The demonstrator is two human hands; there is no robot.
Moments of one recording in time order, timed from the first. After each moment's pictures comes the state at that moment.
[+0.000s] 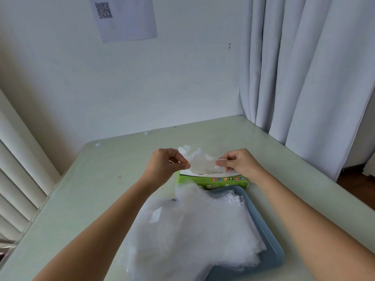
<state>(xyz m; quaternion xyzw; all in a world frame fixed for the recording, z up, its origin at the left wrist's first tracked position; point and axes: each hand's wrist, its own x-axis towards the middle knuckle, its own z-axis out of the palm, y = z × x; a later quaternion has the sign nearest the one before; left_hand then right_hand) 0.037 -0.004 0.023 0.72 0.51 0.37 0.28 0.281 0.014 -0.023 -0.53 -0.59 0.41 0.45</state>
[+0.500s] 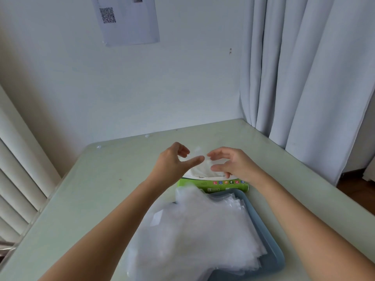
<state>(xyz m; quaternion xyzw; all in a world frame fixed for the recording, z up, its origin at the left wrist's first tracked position) 0.054 -0.012 0.038 0.73 0.55 0.34 0.20 0.264 -0.003 0.001 -0.50 -0.65 0.40 0.42</state>
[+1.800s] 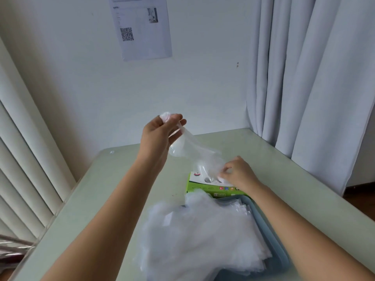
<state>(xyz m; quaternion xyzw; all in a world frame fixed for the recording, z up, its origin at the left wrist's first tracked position) 0.038 -0.041 0.123 0.47 0.32 0.65 0.50 0.250 0.012 -0.017 -0.65 -0.68 0.12 0.30</state>
